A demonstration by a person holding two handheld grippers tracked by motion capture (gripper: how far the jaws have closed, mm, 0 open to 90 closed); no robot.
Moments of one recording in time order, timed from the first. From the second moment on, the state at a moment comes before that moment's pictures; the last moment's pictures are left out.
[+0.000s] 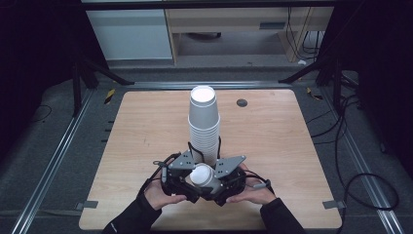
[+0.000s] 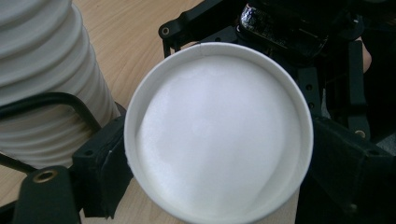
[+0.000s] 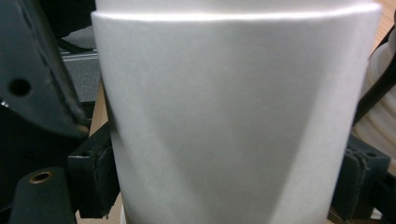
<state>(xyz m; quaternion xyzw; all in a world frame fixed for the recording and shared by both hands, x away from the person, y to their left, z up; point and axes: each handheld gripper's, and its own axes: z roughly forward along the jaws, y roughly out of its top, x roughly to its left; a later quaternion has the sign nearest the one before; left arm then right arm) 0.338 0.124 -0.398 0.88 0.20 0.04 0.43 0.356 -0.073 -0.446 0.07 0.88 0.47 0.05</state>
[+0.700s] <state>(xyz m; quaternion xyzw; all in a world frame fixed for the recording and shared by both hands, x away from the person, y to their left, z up) 0.343 0.120 -0.401 0.91 0.18 0.04 0.38 0.357 -0.062 -0.451 0.05 0.90 0.43 0.03</state>
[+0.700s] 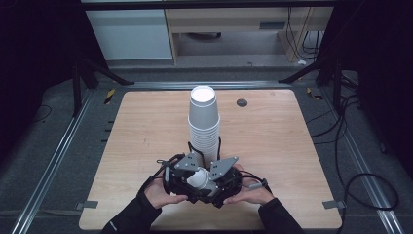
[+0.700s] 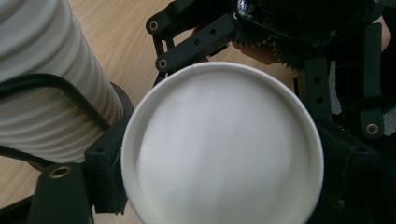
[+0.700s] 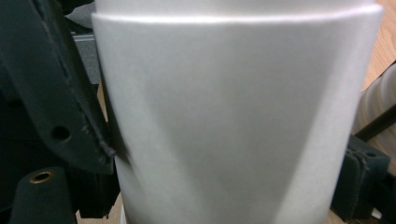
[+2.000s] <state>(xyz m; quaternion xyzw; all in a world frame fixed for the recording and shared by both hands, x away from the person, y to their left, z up) 0.340 0.138 -0.384 0.89 0.19 0.06 0.41 0.358 -0.071 -0.439 0.08 0.88 0.46 0.05</state>
